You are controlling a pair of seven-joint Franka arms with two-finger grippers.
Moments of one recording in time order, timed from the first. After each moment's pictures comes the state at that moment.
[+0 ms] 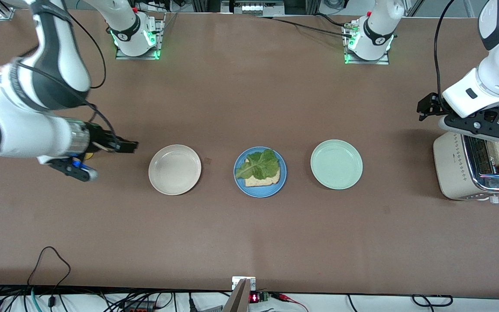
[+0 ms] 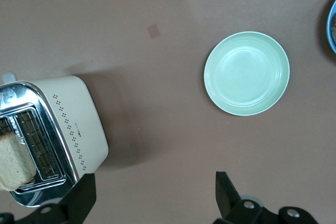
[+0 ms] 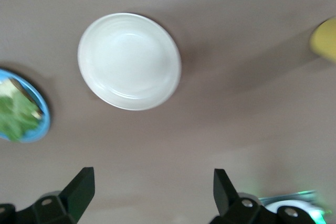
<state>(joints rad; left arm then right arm) -0.12 0.02 0.03 -1.74 0.08 1.69 0.19 0.19 0.37 -0.08 -1.43 0.23 1.49 0.39</state>
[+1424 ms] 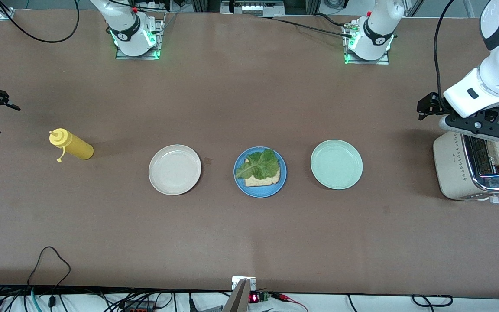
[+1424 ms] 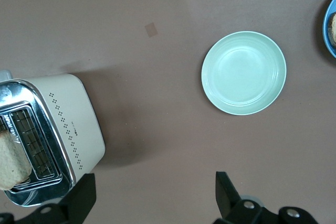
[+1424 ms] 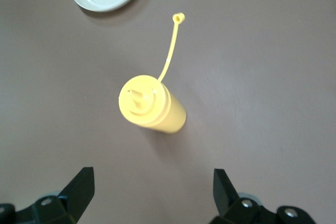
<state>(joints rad) -0.11 0.02 0.03 -1.73 0.08 1.69 0.19 -0.50 0.19 -0.07 -1.91 0.42 1.87 -1.69</state>
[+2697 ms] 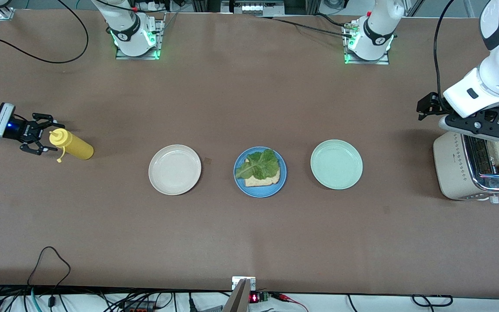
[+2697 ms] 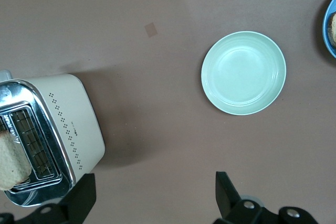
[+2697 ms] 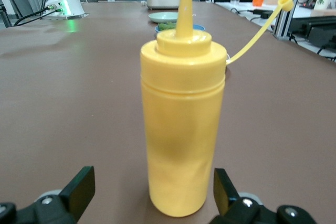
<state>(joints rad) -0.11 0.02 0.03 -1.73 0.08 1.69 0.19 -0.69 0.78 -0.04 -1.68 0.83 1.52 -2.64</state>
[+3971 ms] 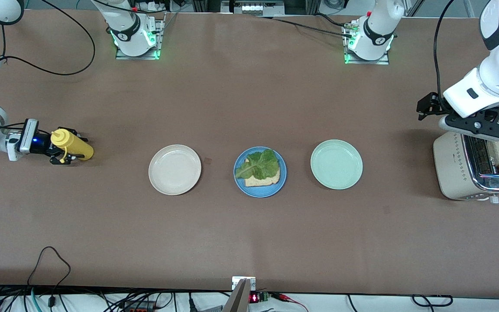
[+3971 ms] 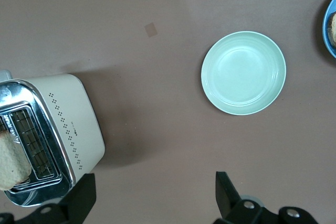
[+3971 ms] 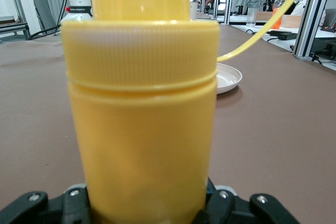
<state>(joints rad) -0.11 0.02 0.03 -1.73 0.08 1.69 0.19 -0.63 0.87 0.04 -1.63 0.86 1.53 -2.63</state>
